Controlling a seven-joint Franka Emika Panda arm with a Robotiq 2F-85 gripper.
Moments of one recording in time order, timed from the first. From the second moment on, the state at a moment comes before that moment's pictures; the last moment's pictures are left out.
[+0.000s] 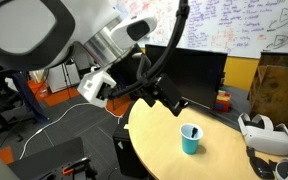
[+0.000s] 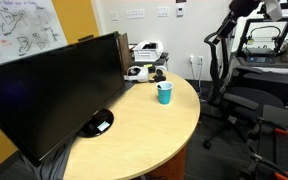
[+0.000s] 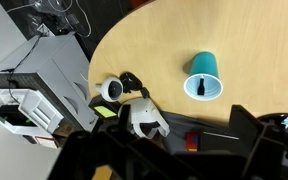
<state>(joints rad) -0.08 -0.59 -0.25 -2.74 -0.35 2.70 -0.25</state>
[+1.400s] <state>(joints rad) 0.50 -0.39 -0.81 -2.68 0.14 2.90 -0.73</state>
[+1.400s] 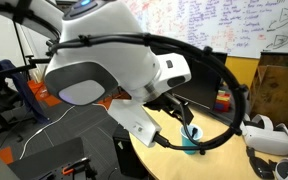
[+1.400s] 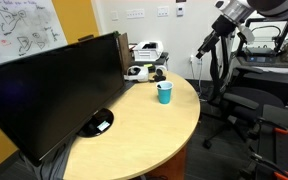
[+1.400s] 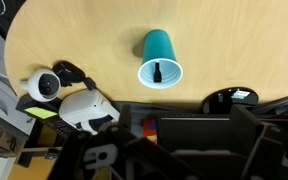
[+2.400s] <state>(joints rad) 1.09 -0.27 -1.38 -2.53 0.27 2.90 -0.94</state>
